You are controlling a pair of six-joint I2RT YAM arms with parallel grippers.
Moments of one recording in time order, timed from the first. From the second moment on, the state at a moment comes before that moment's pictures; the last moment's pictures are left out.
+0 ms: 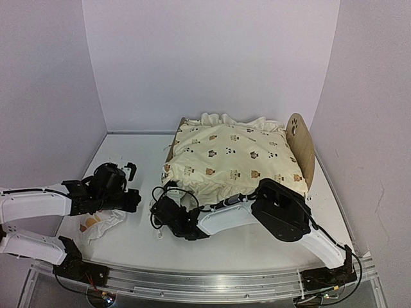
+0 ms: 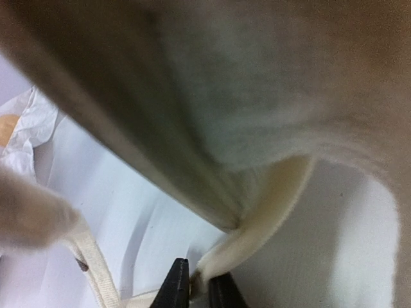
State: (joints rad) left arm -0.74 1.10 0.55 -0.24 -0.16 -0.47; right arm 1.24 2.51 1.73 0.13 0.62 0.83
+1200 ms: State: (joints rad) left arm -0.86 1.19 0.48 -0.06 0.21 -0.47; right arm 1.31 2.16 1.16 0.31 0.38 0.70
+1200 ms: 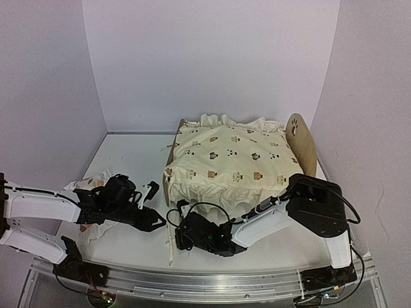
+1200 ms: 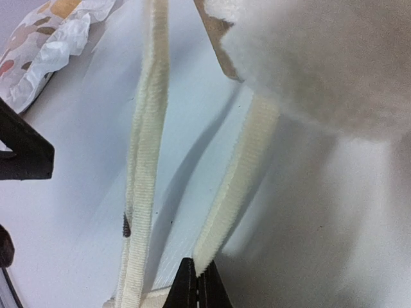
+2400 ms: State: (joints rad) left arm -0.86 1.13 0.48 -0.13 0.14 -0.49; right arm 1.46 2.08 1.17 0.10 0.32 0.57
